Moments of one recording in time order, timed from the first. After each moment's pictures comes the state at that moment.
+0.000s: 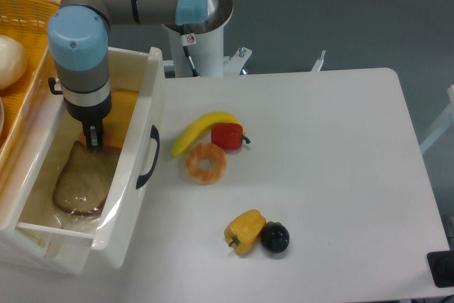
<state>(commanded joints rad) 2.03 -1.77 -1.64 -1.31 1.39 1.37</state>
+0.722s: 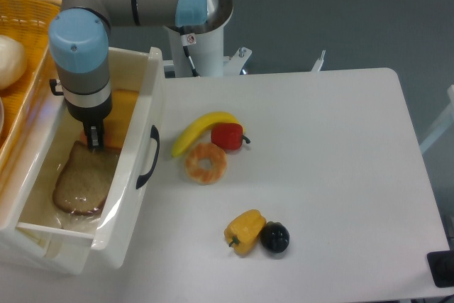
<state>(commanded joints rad) 2.03 -1.78 -1.65 -1.31 1.39 1.37</state>
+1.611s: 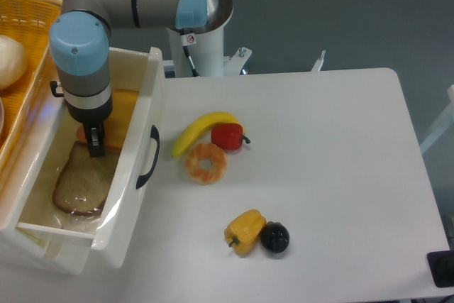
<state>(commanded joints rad) 2.03 -1.78 -1.65 -1.31 1.39 1.37</state>
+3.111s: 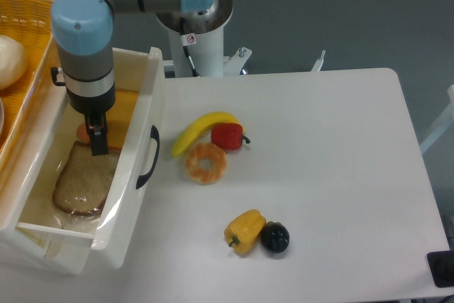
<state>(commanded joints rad) 2.10 -1.70 -1.62 -1.30 1.38 1.35</state>
